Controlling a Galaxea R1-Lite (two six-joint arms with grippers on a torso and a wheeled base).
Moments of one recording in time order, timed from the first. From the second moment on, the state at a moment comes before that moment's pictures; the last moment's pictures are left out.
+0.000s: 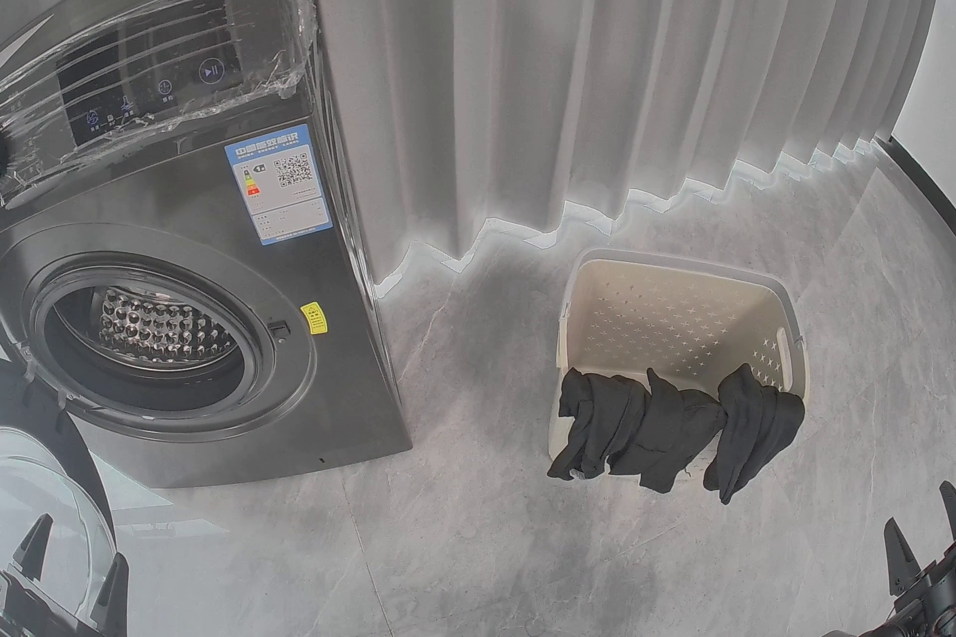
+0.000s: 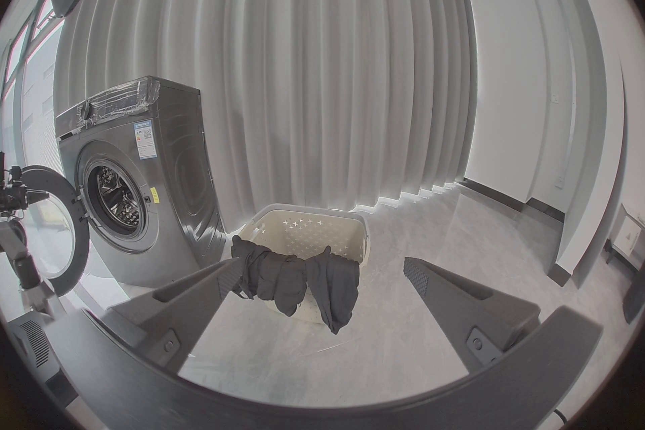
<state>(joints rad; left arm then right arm) 0.00 0.02 -0.02 0.00 -0.01 -0.01 0.01 0.02 -0.02 0.01 0.00 0.00</state>
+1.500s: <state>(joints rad) 0.00 0.02 -0.02 0.00 -0.01 -0.01 0.01 0.02 -0.02 0.01 0.00 0.00</state>
